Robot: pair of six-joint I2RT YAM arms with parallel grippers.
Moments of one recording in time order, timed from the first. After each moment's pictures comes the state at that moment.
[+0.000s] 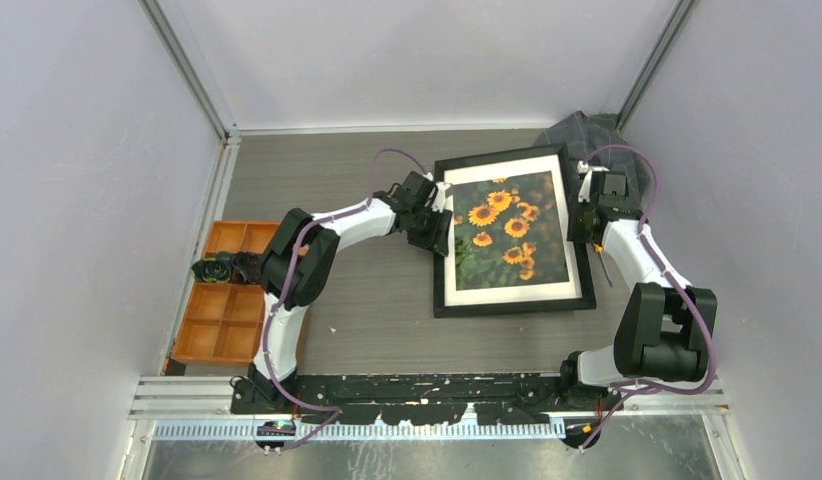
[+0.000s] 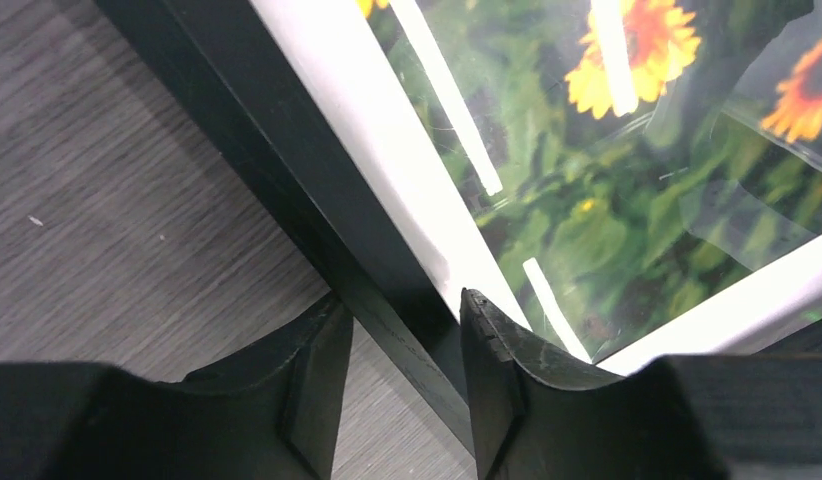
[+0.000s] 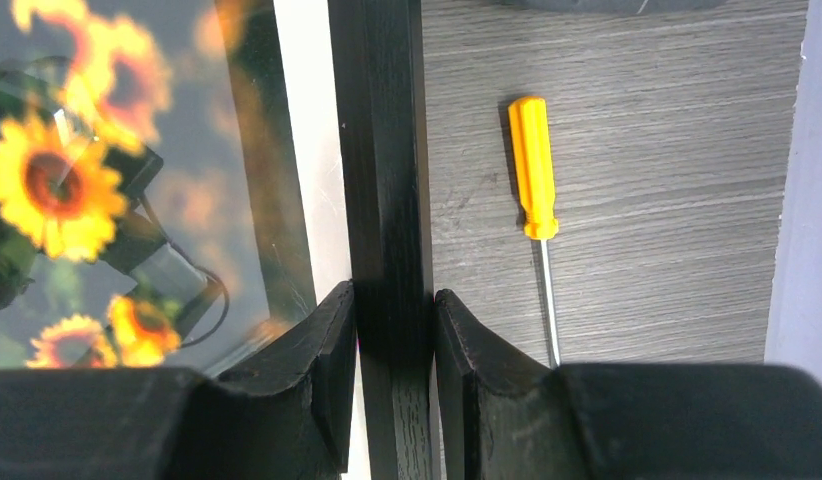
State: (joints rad) left arm -0.67 2.09 1.48 -0.36 0.31 -0.30; right arm -0.12 1.41 0.94 -0.42 0.05 -0.07
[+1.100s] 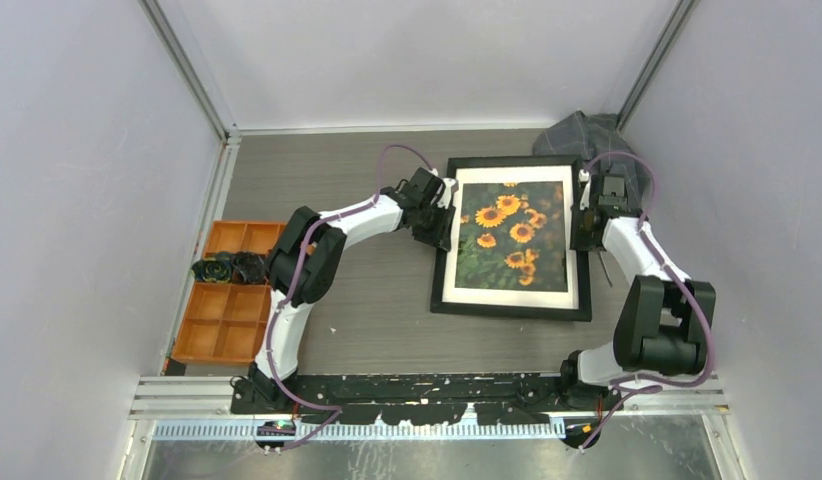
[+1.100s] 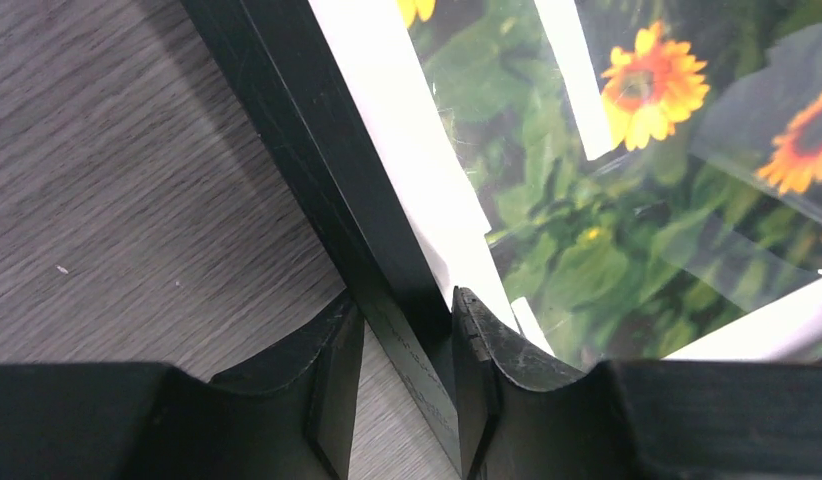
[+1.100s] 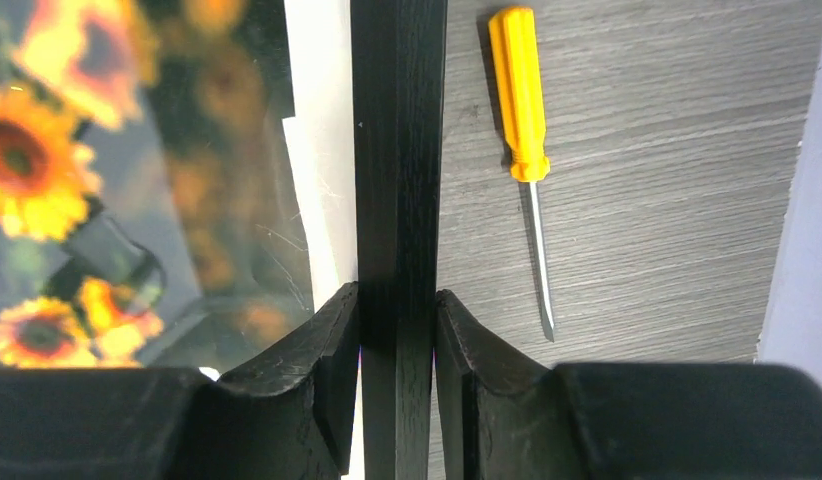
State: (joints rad) left arm -0.69 2.16 1.58 -0.40 0.26 -0.30; right arm -0.13 1.41 0.94 -0.52 0.09 -0.06
